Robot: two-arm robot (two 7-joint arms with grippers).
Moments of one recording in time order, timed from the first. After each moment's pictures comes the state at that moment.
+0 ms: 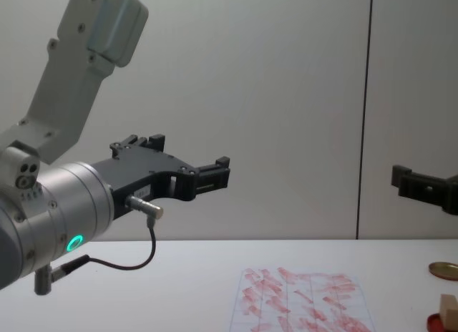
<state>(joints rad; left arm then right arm) -0.24 0.38 0.45 -1.63 -0.20 0.01 -0.01 -0.01 0.34 -0.23 -1.77 0.29 0.03 0.07</state>
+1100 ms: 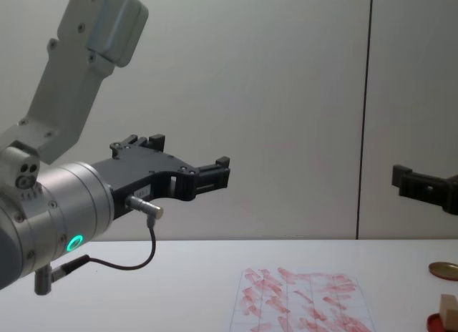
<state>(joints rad) -0.24 0.38 0.45 -1.63 -0.20 0.01 -0.01 -0.01 0.34 -0.23 -1.77 0.29 0.03 0.07</state>
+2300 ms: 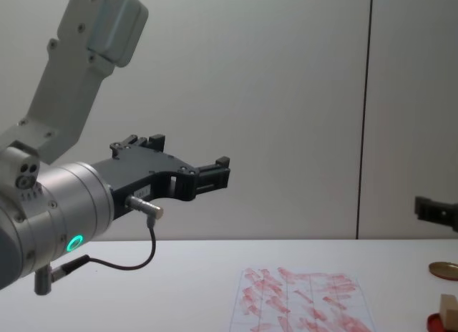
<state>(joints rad) -0.24 0.38 0.45 -1.63 -0.20 0.01 -0.01 0.10 0.28 -0.20 -1.62 0.33 0.19 -0.03</state>
